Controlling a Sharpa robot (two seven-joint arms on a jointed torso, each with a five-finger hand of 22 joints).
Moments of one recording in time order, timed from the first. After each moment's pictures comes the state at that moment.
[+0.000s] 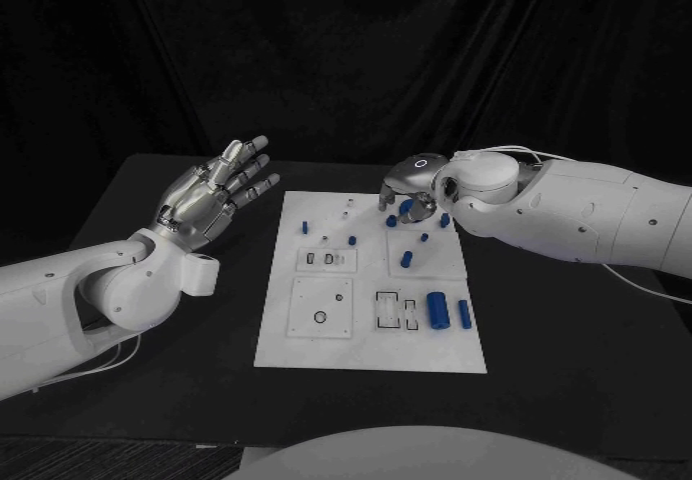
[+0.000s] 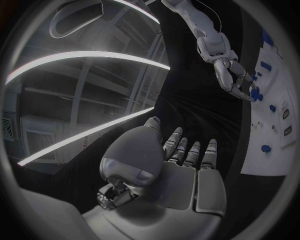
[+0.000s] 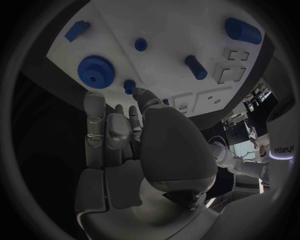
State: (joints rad) left arm 1.27 -0.99 -0.21 1.63 0.06 0.03 0.68; left_hand 1.29 0.28 -0.20 0.29 0.45 0.38 0.10 0.03 0.03 0.02 0.05 0.21 0.02 0.01 0.14 0.04 0.01 0.14 0.05 0.26 0.03 0.02; right arm 1.37 -0.61 -0.21 1.23 -1.79 -0.08 -0.05; right_hand 1.47 -0.16 0.15 0.14 0.49 0.90 -0.01 0.08 0.11 0.84 0.05 0.26 0.08 1.46 -0.06 1.19 0.96 0.18 1.25 0.04 1.01 0.74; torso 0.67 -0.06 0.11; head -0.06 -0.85
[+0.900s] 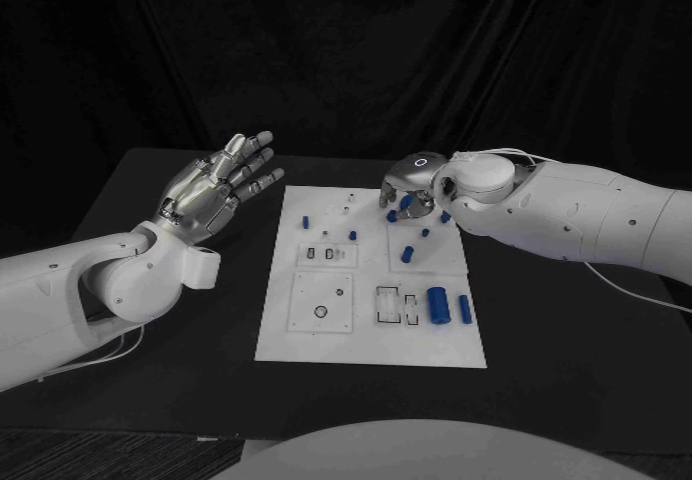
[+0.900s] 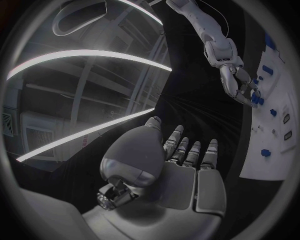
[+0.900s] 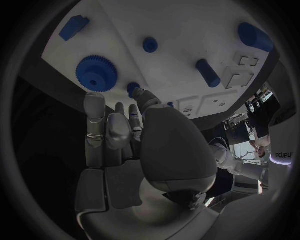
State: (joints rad) left arm 1.27 -0.99 -0.21 1.62 0.06 0.07 0.68; left_hand 1.31 0.28 -0.20 0.29 0.49 0.43 0.12 0.05 0.03 0.03 0.08 0.22 0.02 0.02 0.15 0.05 0.01 0.14 0.05 0.28 0.04 0.02; right arm 1.33 -0.56 -0.21 1.12 -1.79 -0.14 -0.01; right_hand 1.47 -0.16 0.19 0.13 0.43 0.93 0.00 0.08 0.15 0.88 0.05 0.30 0.11 1.46 -0.06 1.19 0.96 0.18 1.25 0.05 1.01 0.78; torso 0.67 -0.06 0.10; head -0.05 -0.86
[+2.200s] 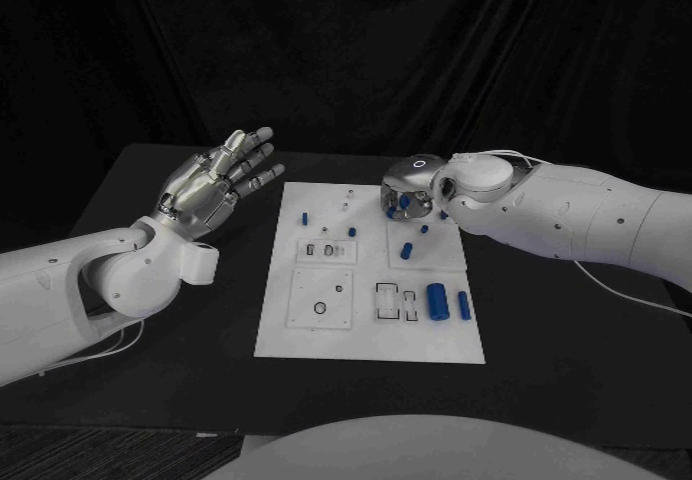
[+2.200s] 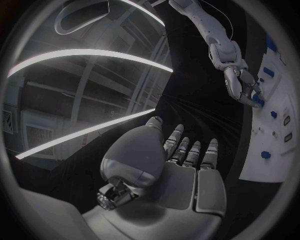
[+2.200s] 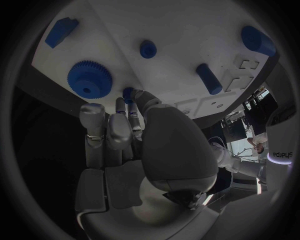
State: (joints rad) left arm 1.27 -0.98 -0.21 1.60 0.06 0.09 0.68; left_hand 1.33 0.28 -0.18 0.27 0.52 0.45 0.13 0.05 0.03 0.02 0.09 0.23 0.02 0.02 0.15 0.05 0.01 0.14 0.05 0.28 0.04 0.02; right arm 1.30 -0.53 -0.21 1.06 -1.76 -0.17 0.06; right_hand 1.46 -0.15 0.27 0.10 0.43 1.05 0.06 0.13 0.26 1.03 0.03 0.35 0.14 1.47 -0.07 1.19 0.97 0.18 1.29 0.04 1.10 0.95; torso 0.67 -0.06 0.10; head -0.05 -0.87
